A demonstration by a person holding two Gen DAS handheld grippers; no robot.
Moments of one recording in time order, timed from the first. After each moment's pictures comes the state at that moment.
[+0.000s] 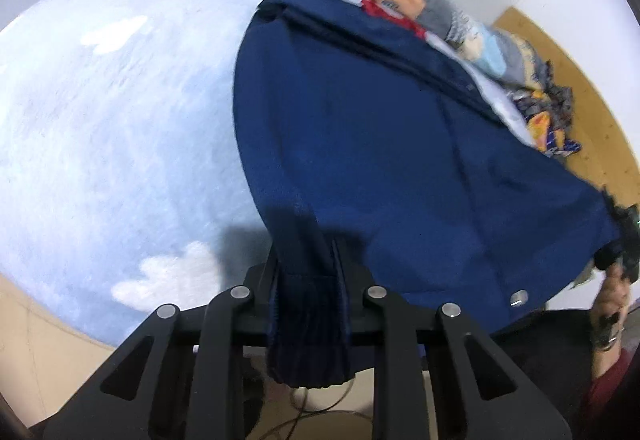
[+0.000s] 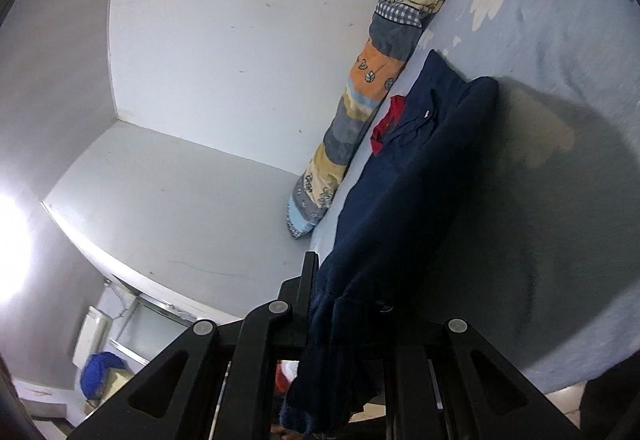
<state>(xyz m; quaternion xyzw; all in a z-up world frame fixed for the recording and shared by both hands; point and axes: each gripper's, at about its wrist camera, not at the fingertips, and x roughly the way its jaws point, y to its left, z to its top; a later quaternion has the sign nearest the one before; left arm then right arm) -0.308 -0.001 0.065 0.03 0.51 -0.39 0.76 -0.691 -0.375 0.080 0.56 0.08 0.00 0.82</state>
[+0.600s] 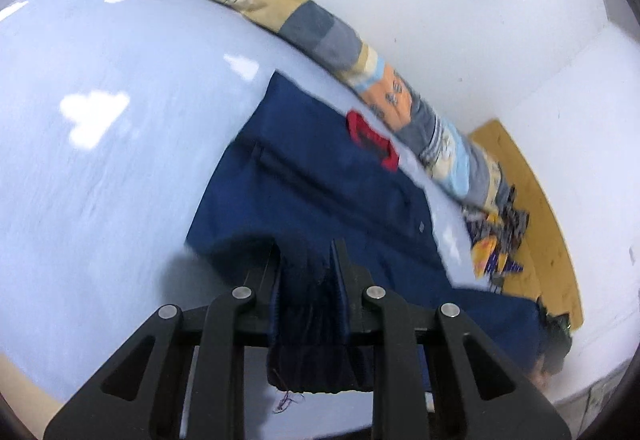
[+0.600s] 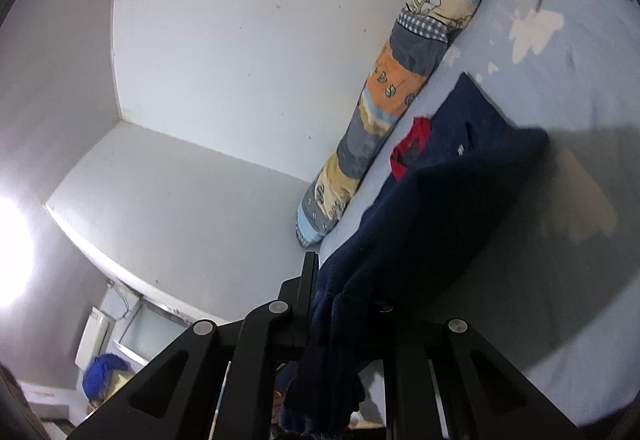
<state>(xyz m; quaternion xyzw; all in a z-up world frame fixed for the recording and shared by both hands) -0.197 -0.038 0.150 -0.15 0.49 -0.39 0.77 -0.641 -0.433 0.134 0.57 0.07 0.01 0.82</state>
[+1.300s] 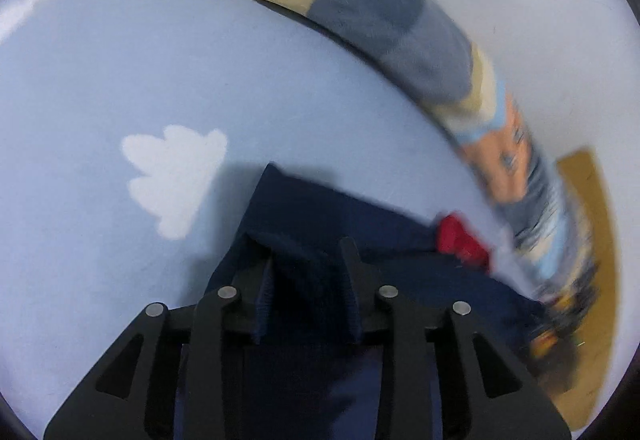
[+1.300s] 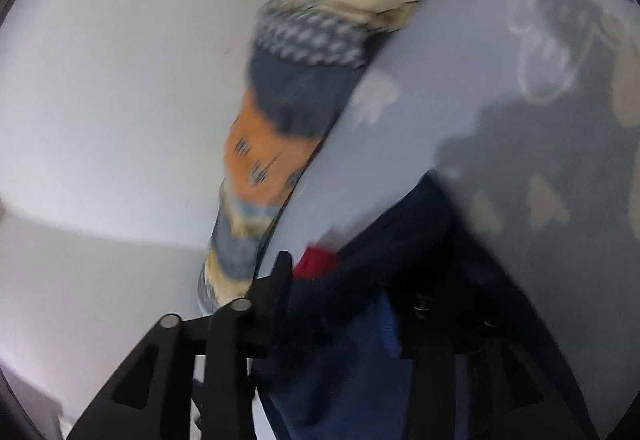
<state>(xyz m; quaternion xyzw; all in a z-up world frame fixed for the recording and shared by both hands) 0.058 -0.265 0.061 -0.13 0.58 -0.30 0.75 -0.367 -0.653 0.015 0.66 0.12 -0.14 0.73</state>
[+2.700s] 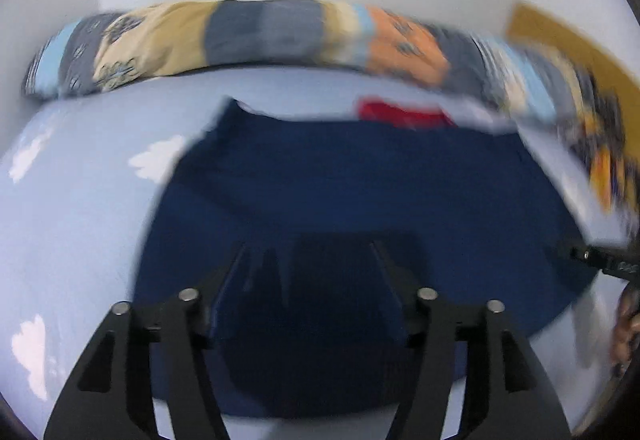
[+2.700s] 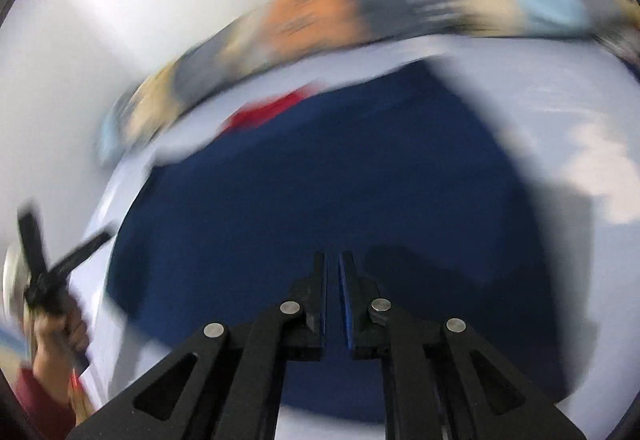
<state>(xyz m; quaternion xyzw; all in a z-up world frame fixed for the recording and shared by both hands) -0.154 -0.236 0.085 0.15 0.40 -0.38 0.82 -0.360 -0.425 0.060 0.26 0.41 -0.13 0.87</state>
